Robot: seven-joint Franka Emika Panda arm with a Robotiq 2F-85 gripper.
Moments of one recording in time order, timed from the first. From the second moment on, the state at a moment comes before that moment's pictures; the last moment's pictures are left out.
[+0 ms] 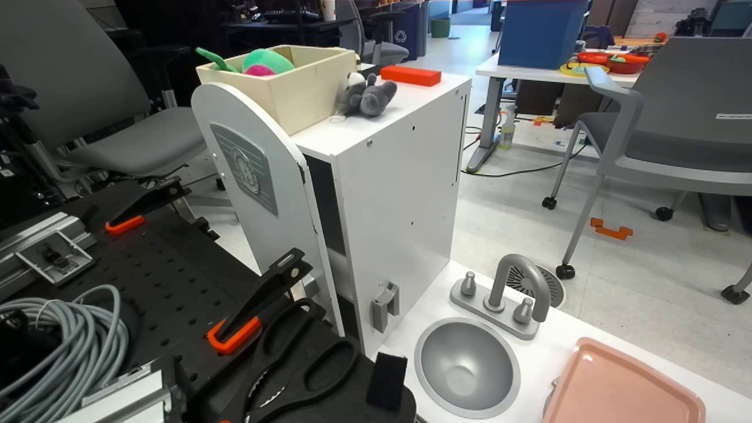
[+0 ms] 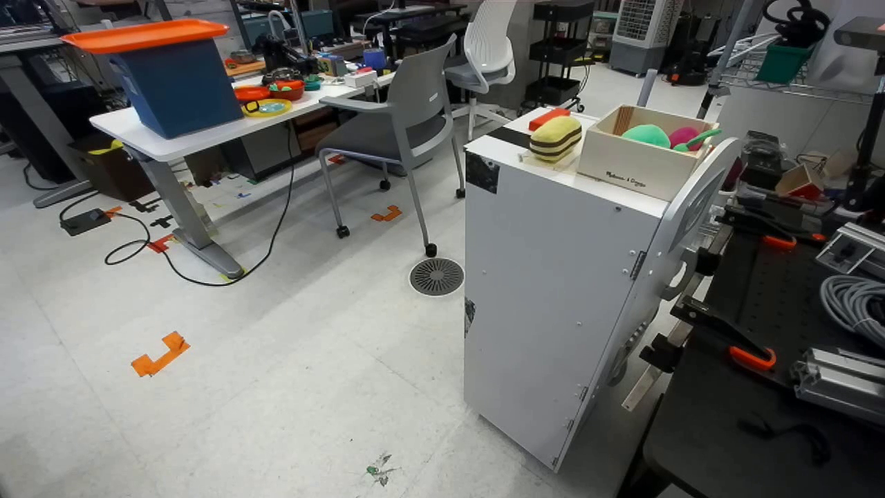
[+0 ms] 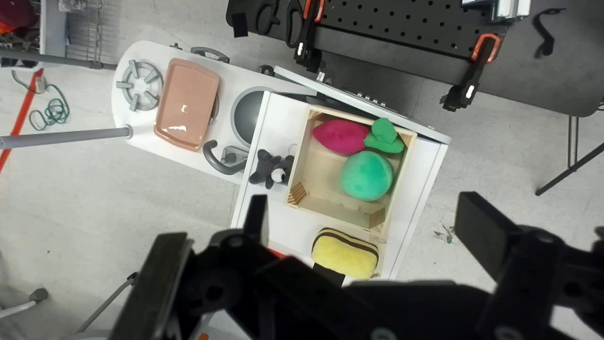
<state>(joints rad) 0.05 -0.28 0.18 -2.04 -0.23 1.63 -0.05</state>
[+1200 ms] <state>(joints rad) 0.05 -0.27 0.15 -2.03 -0.21 1.63 -0.01</state>
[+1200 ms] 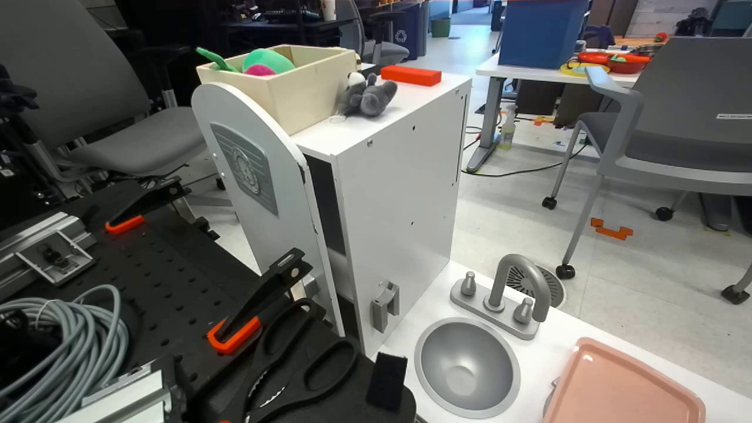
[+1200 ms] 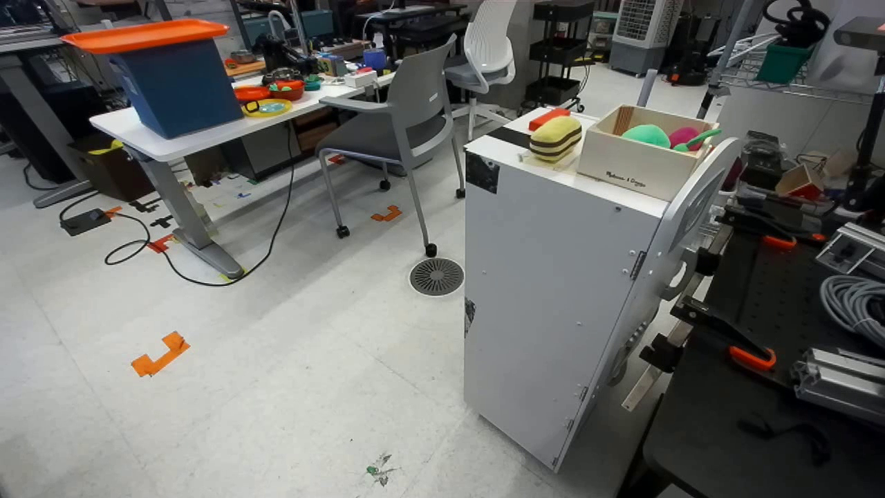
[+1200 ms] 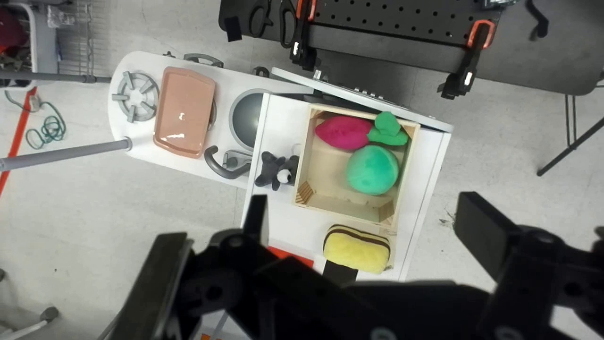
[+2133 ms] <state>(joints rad) -0.05 -0.04 0.00 -1.77 -0.09 1.64 0.27</state>
